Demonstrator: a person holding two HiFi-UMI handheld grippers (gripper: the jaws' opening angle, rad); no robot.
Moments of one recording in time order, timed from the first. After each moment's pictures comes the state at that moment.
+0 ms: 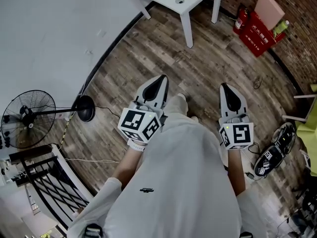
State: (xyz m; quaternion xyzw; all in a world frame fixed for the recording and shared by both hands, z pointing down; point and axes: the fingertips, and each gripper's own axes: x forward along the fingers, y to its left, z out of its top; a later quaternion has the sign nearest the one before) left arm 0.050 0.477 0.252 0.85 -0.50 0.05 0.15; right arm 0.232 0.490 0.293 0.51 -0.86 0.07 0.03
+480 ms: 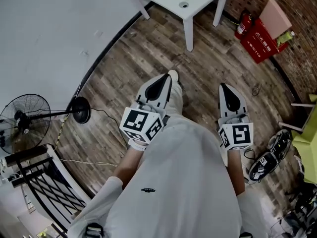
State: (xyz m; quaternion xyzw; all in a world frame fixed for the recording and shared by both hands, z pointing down) left arm 0.031 0.396 0.264 0.86 -0.49 0.04 0.14; right arm 0.196 0.408 0.300 0.49 -0.87 0.07 0.05
